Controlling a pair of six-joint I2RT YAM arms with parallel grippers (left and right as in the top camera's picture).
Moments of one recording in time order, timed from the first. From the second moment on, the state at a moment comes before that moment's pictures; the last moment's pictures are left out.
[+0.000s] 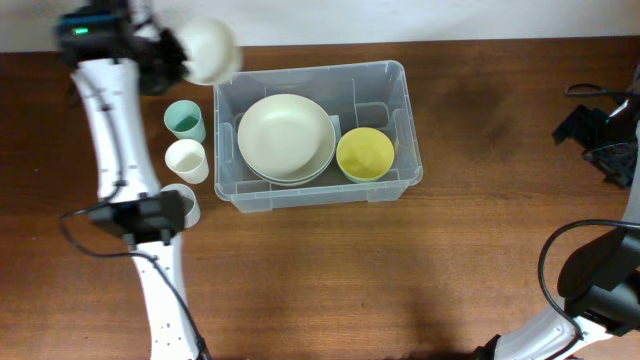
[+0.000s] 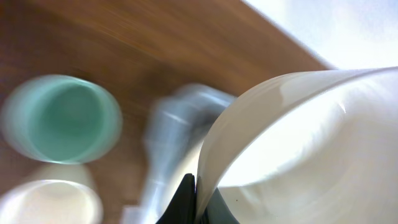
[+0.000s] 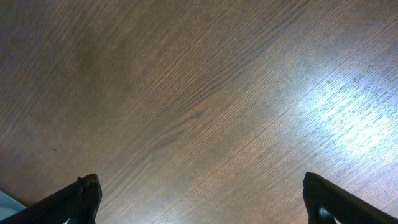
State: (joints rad) left arm 0.04 2.60 3.13 -1.65 0.34 -0.44; right arm -0.49 1.92 1.89 -1.34 0.01 0.33
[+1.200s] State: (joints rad) left arm -0.58 2.59 3.06 -1.68 0.05 -0.31; right arm -0.49 1.92 1.89 -1.34 0.01 0.33
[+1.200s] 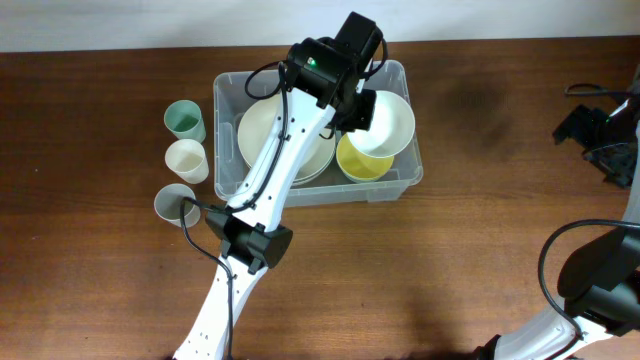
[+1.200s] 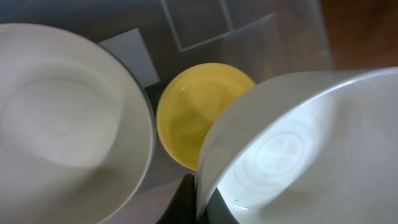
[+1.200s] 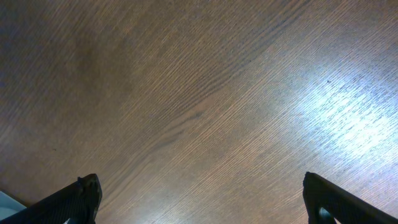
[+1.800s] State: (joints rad) left arm -0.57 2.68 3.01 -1.67 0.03 -0.31; right arm -0.49 1.92 1.89 -1.34 0.01 0.33
